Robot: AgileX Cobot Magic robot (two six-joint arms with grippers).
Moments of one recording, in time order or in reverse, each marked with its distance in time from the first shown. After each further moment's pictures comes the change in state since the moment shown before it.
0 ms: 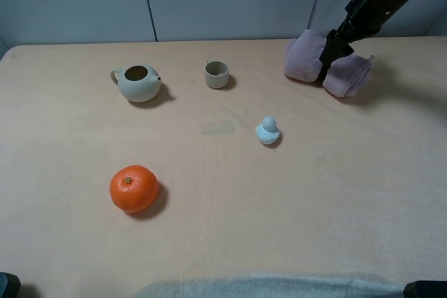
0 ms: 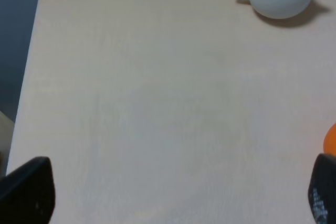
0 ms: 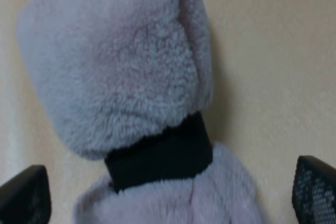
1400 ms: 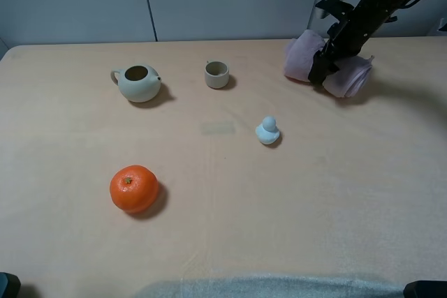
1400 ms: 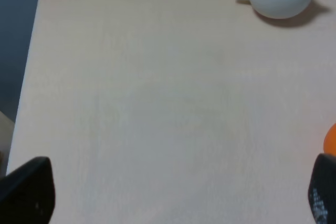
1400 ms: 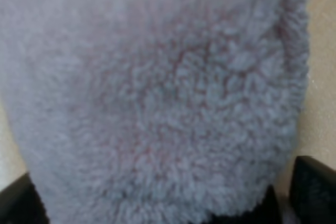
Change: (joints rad) left arm 0.000 0.000 0.000 0.000 0.000 0.000; right arm 0.028 0.142 -0.061 0.000 0.020 -0.003
